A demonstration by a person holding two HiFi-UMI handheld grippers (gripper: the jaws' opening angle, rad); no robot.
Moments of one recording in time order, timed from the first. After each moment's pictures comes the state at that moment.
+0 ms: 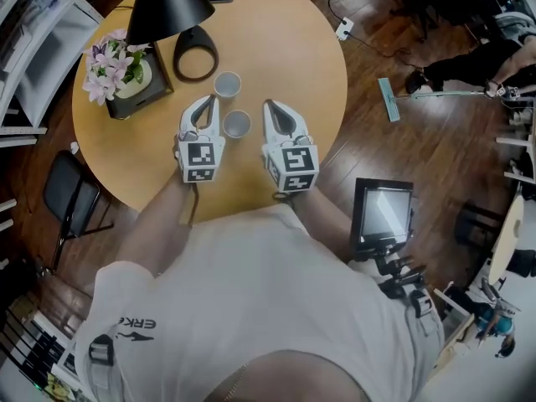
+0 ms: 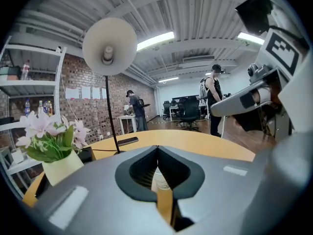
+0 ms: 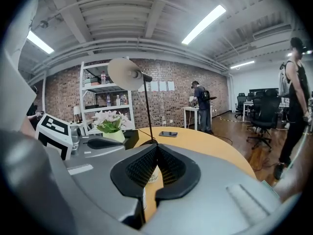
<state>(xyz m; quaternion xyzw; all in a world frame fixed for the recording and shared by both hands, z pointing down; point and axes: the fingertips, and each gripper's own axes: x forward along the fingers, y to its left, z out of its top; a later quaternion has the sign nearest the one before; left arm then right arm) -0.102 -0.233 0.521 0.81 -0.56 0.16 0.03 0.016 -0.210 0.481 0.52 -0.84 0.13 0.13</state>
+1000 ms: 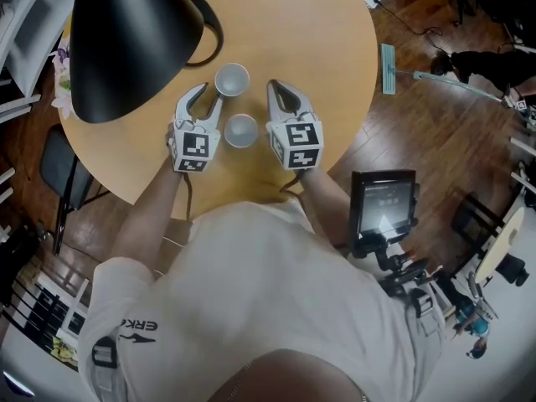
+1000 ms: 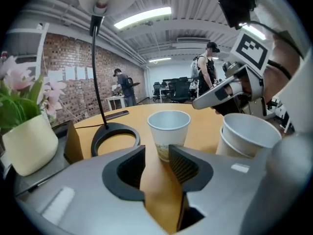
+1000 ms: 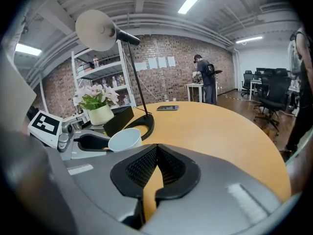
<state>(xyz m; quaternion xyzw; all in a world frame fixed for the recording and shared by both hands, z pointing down) -0.121 -0.259 0.641 0.83 -0.48 0.27 0.09 0.002 -0.280 0.602 0.47 -0.83 0.23 0.22</state>
